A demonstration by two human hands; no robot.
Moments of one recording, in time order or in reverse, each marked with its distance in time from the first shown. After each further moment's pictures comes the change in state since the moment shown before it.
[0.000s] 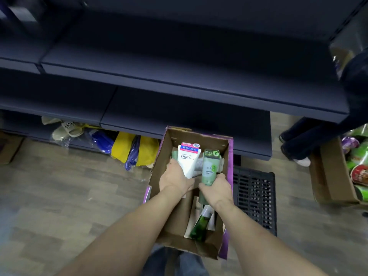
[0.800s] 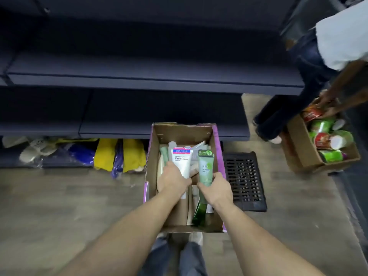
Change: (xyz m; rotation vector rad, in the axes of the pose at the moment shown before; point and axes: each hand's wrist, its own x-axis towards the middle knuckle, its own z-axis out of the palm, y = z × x) left_hand -0.027 -0.021 0.000 -0.024 -0.070 0.139; right_hand -0.060 0.021 0.009 -0.013 0.172 0.080
